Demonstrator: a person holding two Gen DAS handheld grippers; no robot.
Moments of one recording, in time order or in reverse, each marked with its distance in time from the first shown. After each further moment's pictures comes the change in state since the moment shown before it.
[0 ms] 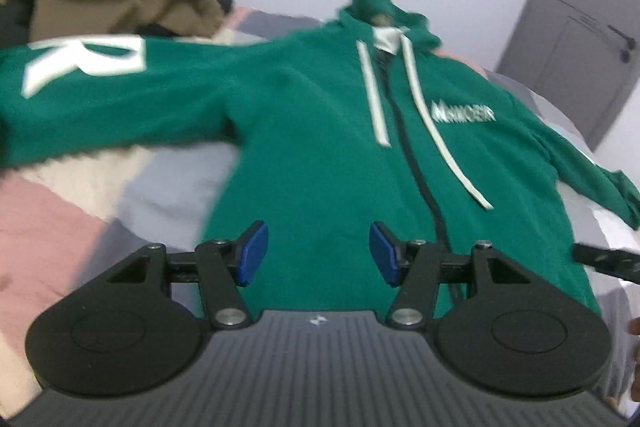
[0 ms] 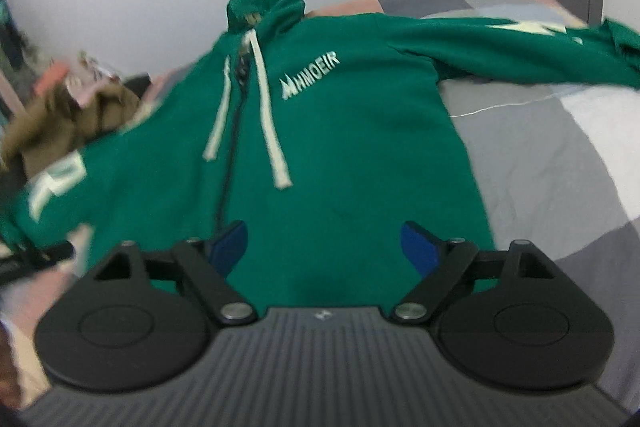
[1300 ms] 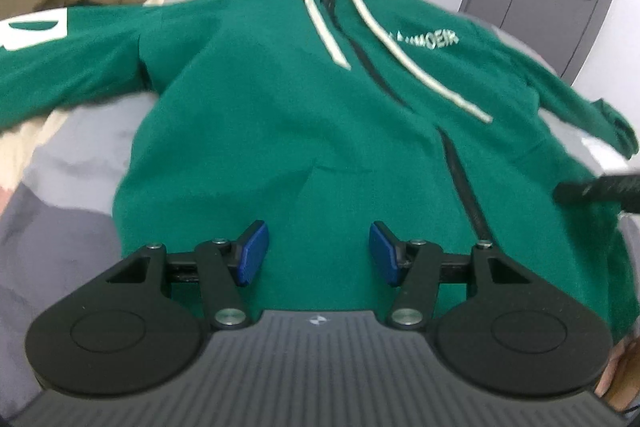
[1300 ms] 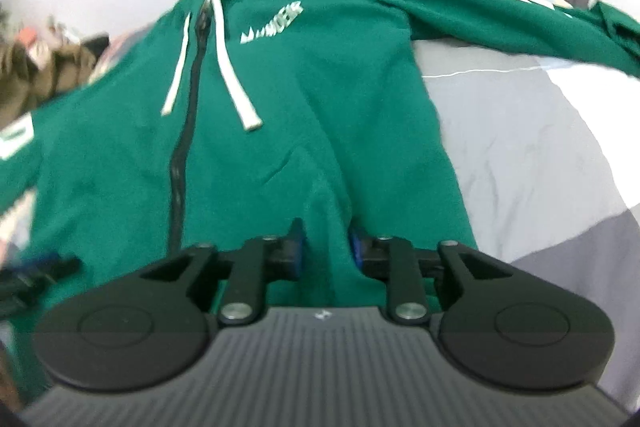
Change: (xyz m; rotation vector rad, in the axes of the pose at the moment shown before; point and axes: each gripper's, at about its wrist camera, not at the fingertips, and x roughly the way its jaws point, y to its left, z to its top) left arm 0.065 -0.014 -0.043 0.139 0.063 -0.074; right arm 0.014 -0.019 0.000 0.071 0.043 -0.074
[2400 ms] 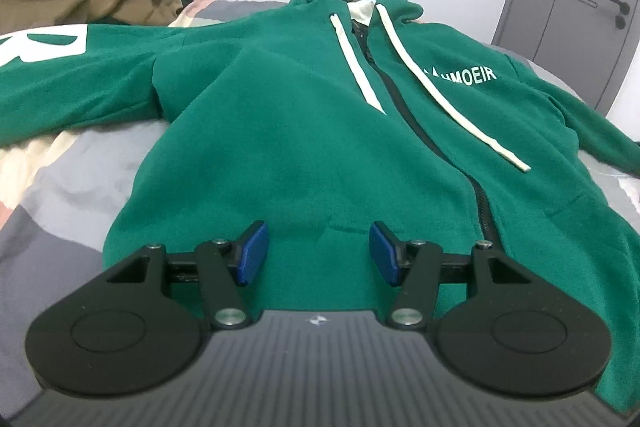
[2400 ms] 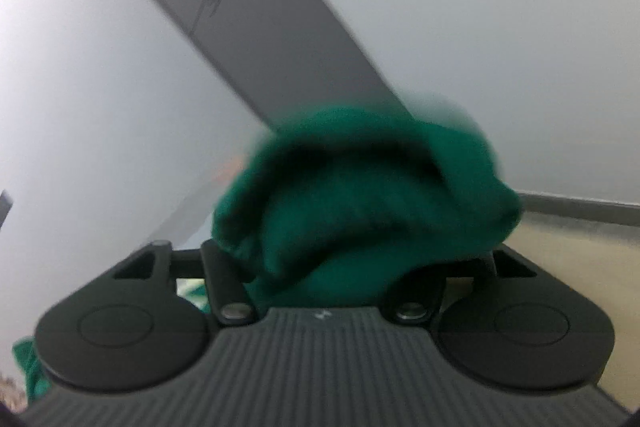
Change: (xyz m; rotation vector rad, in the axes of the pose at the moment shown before) left arm 0.027 -0.006 0.020 -0.051 -0.111 0.099; right arm 0.107 -0.376 0.142 0.709 -0.595 -0.207
